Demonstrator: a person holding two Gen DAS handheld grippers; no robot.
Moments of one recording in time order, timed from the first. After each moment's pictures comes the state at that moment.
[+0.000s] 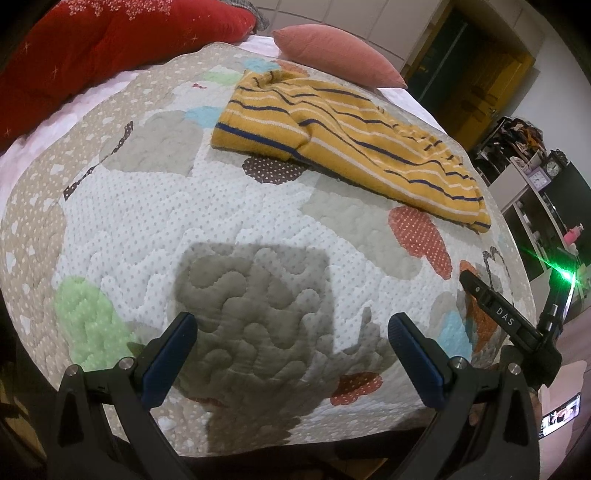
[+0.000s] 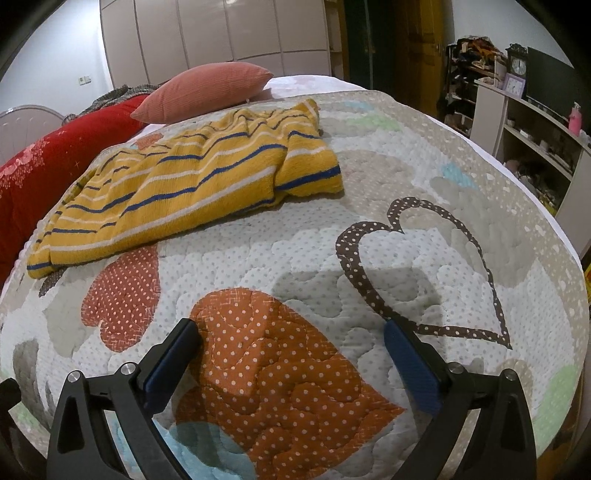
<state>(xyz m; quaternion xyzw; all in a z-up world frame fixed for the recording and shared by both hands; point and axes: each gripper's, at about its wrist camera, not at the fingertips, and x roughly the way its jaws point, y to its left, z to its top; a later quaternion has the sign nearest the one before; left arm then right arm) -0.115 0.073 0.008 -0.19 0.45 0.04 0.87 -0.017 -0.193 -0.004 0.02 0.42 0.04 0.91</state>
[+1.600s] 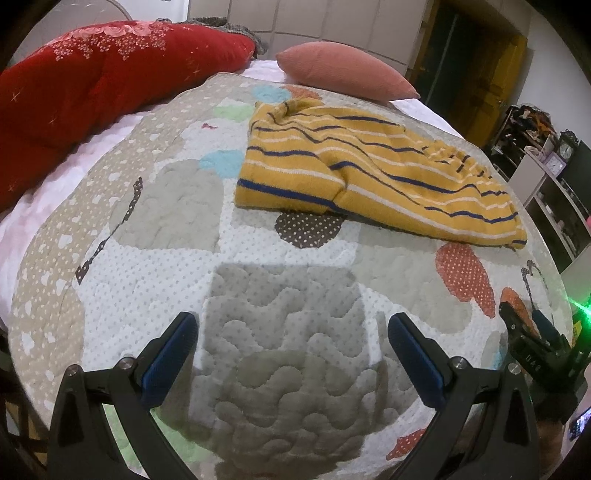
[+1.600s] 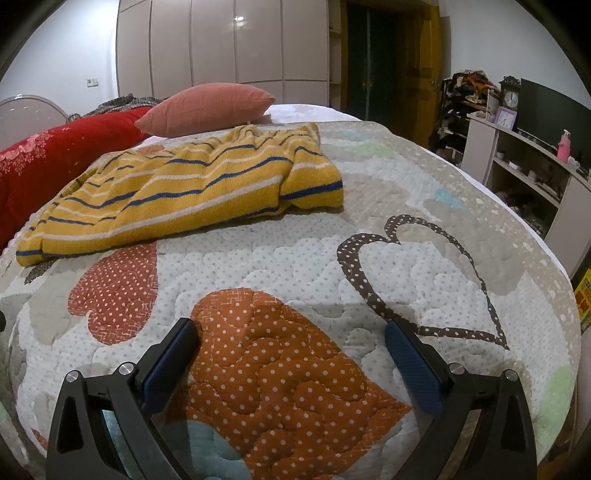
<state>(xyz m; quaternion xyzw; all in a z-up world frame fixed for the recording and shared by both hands) -0.077 0.097 0.011 -0.12 0.43 0.07 0.89 -0.032 -0.181 -0.013 -0.02 0.35 0.02 0.93</state>
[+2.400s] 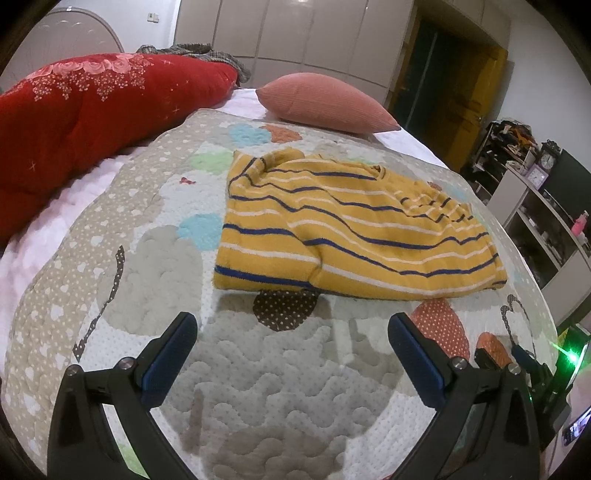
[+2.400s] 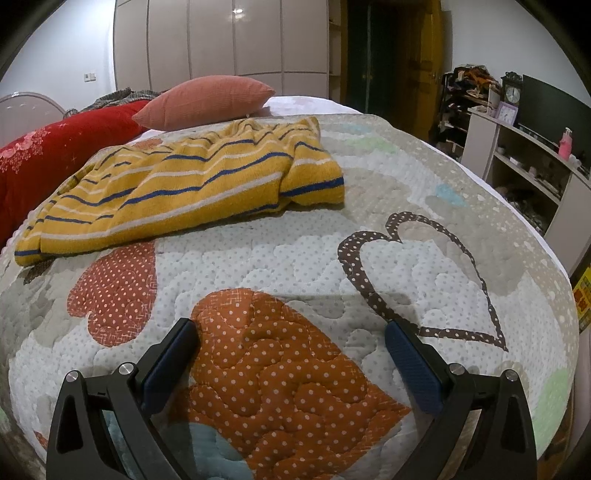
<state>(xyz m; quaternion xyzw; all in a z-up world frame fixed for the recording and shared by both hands) -0.050 0.100 0.047 -0.12 0.38 0.04 0.92 -0.026 -0.181 -0.010 -0.02 0.37 0.02 0.93</state>
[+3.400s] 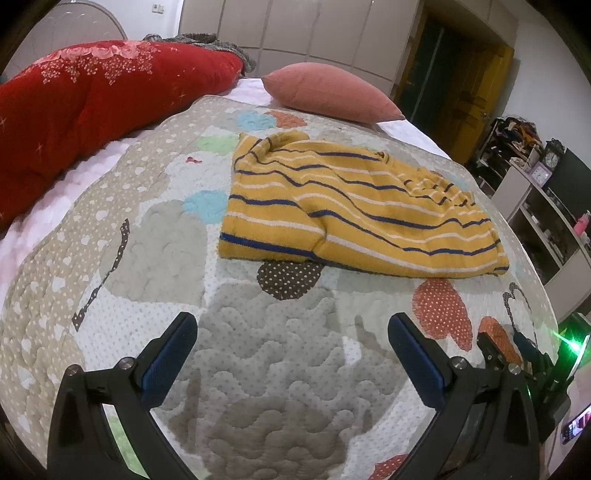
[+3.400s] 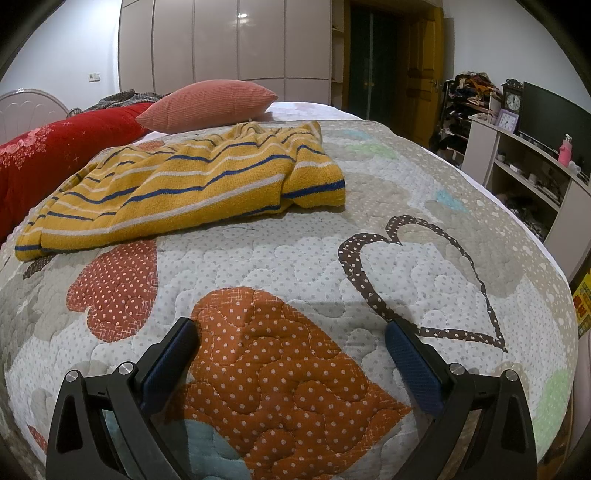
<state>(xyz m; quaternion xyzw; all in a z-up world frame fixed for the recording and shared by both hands) -0.065 0.099 0.035 -0.13 0.39 0.05 0.91 -0.033 -0.180 -0.013 -0.03 0.36 0.02 0.93</state>
